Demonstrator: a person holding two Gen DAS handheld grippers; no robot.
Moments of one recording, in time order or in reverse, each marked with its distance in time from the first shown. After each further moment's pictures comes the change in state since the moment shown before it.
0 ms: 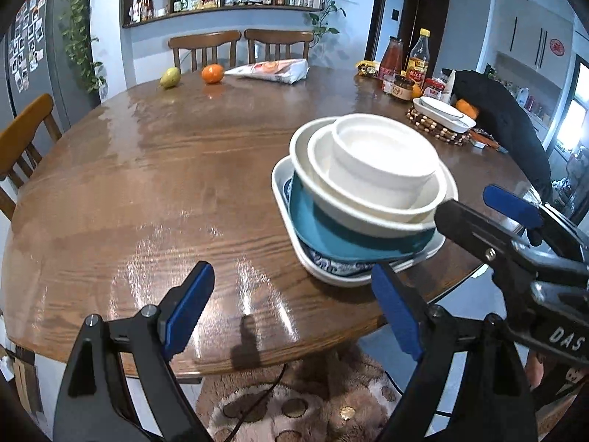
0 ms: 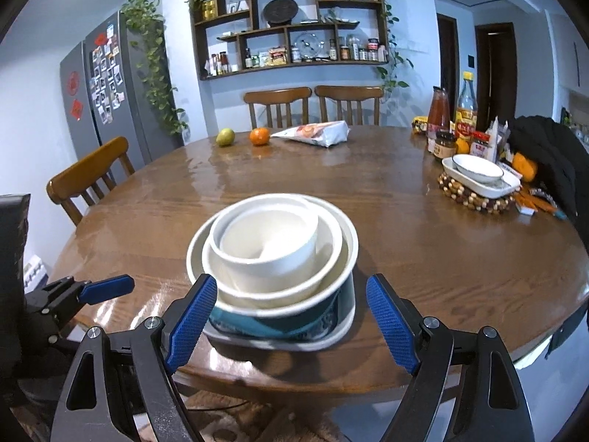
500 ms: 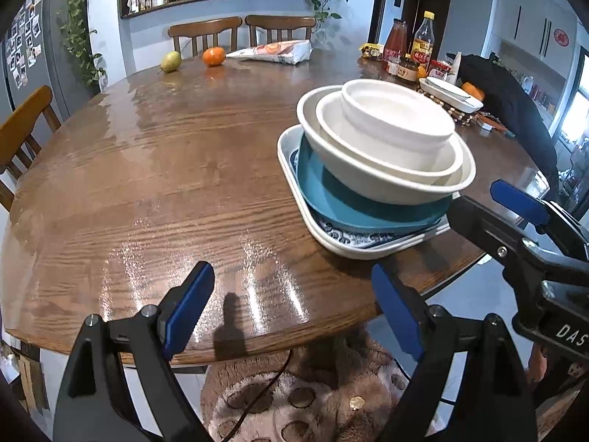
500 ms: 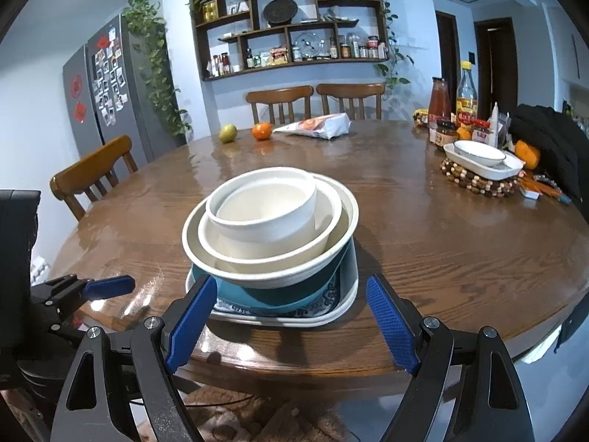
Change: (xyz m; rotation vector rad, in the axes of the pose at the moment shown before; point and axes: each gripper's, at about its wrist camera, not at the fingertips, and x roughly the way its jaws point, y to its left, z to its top) left arm 0.012 0.003 -0.015 0.012 0.056 0.018; right arm 0.006 -0.004 -0.019 0.011 0.006 0.016
